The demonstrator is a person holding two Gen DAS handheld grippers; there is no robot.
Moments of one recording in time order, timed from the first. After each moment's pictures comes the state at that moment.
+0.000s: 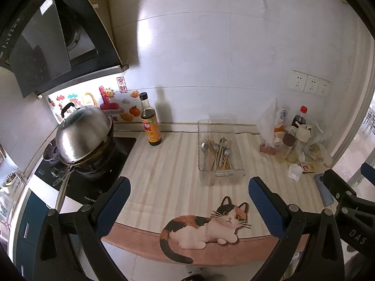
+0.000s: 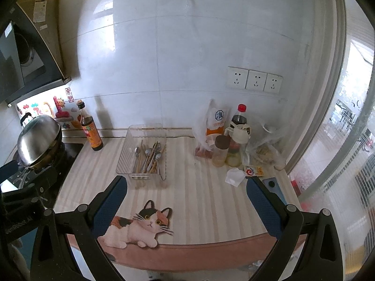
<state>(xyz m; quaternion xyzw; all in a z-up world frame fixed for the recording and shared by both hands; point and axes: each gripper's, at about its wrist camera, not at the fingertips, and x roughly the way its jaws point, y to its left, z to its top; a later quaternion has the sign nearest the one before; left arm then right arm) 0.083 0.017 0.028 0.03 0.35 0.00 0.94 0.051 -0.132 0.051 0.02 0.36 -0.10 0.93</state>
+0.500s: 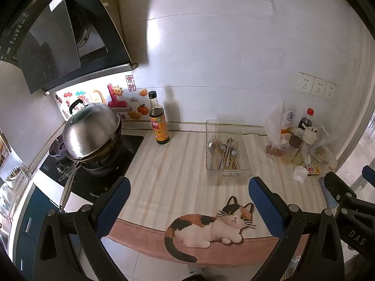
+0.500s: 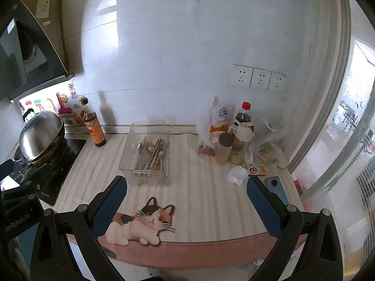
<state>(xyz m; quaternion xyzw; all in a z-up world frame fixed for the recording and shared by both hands) 0.078 0.024 0.026 0.03 0.35 0.02 0.94 0.051 -0.130 0.047 0.02 0.36 -0.09 0.93</state>
